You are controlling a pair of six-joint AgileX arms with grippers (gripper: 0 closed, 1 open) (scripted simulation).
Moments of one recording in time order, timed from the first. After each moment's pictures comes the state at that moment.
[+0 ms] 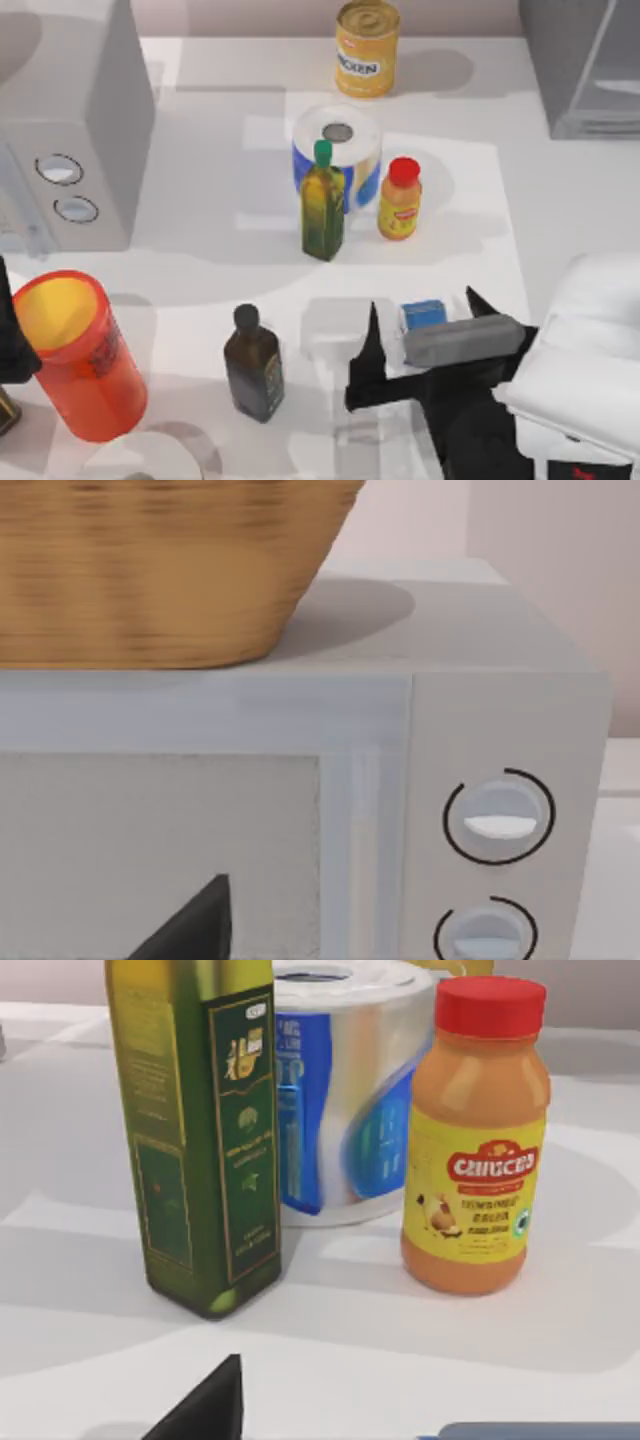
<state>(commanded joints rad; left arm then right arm) 0.00 0.00 0.00 0.00 0.00 0.00 1.00 2.24 0.42 1.66 0.85 0.13</state>
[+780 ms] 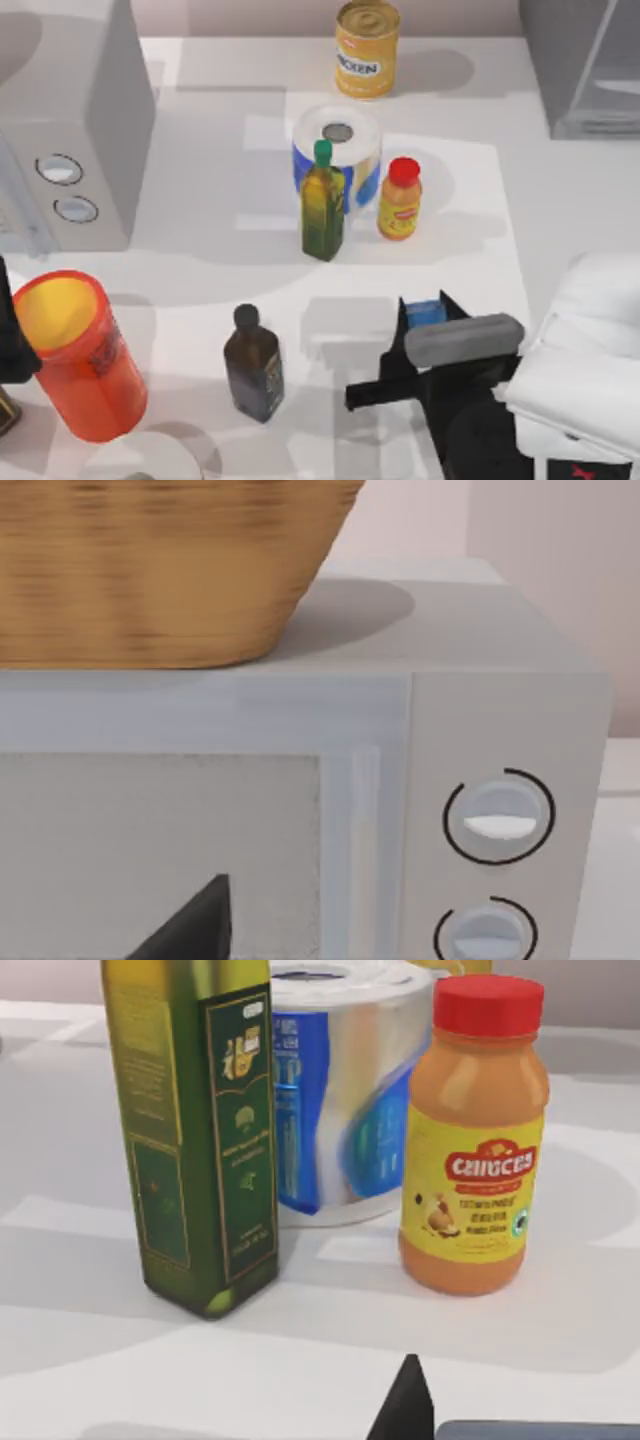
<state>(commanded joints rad) 0.00 0.00 0.00 0.00 0.00 0.00 1.00 2.24 0.42 1.66 0.85 0.13</state>
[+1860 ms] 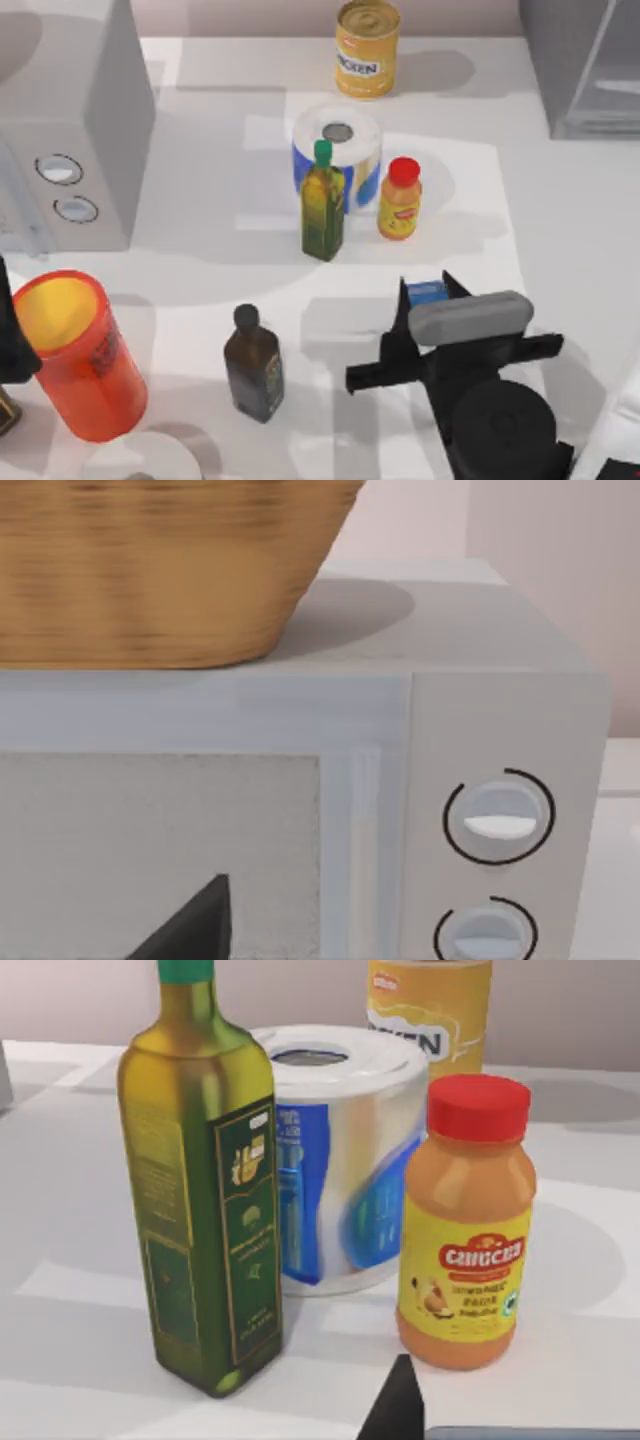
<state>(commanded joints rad) 0.00 0.00 0.00 0.00 0.00 0.00 1.00 2.05 0.39 1.49 0.85 0.13</state>
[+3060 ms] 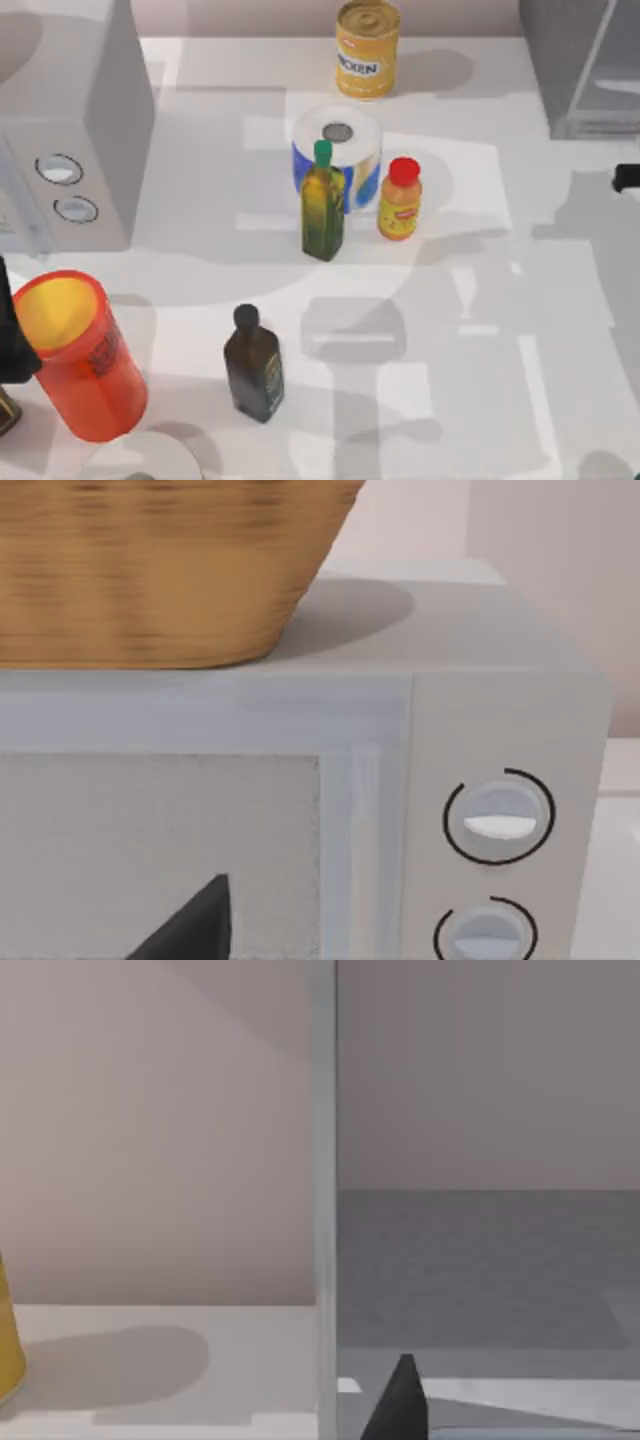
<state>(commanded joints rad) 0.00 0.00 0.00 0.00 0.00 0.00 0.08 1.56 0.39 1.16 0.07 0.03</state>
